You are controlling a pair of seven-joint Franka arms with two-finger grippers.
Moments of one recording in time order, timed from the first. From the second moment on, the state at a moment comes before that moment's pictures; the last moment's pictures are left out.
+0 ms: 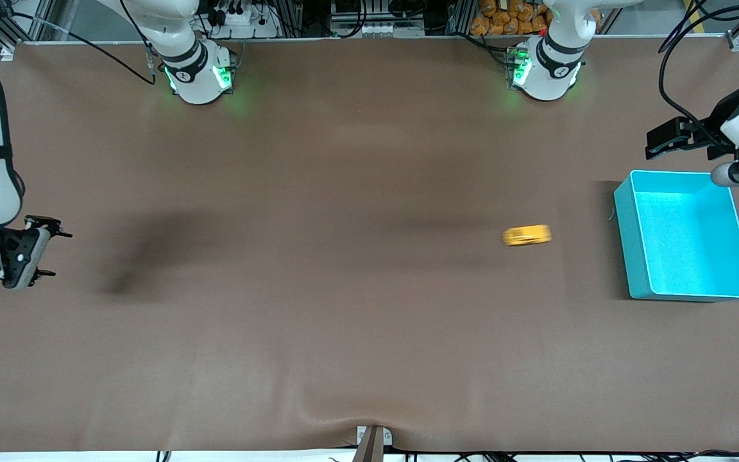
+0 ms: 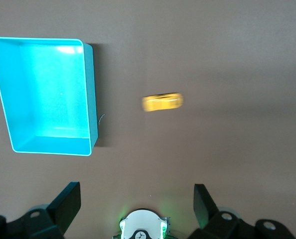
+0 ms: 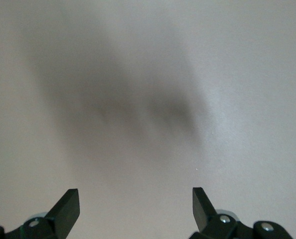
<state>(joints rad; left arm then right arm) 0.05 0.15 -0.18 -1.30 0.04 1.28 -0.10 -0.24 0.45 -0.10 -1.66 0.08 1.92 -1.54</state>
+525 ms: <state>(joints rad) 0.05 0.21 -0.18 -1.31 0.04 1.35 -0.20 -0.23 0.42 -0.08 -1.51 0.15 1.76 -1.38</state>
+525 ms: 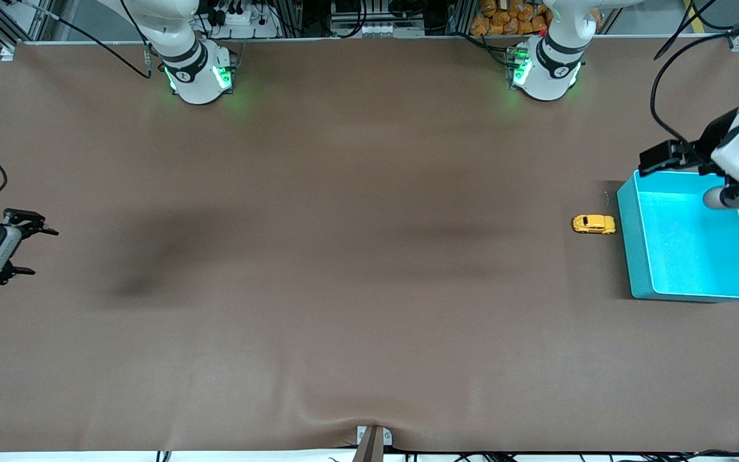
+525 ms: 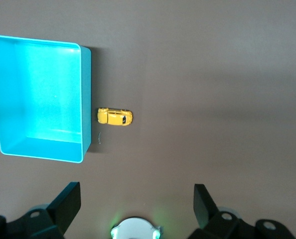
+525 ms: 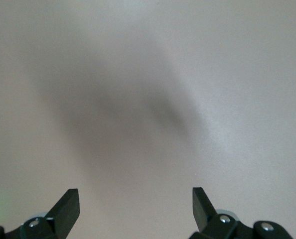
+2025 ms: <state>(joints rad) 0.13 0.39 -0.16 -1.90 0.22 1.98 -1.22 0.03 0.11 -0.07 -1.44 0.08 1.58 -0.20</state>
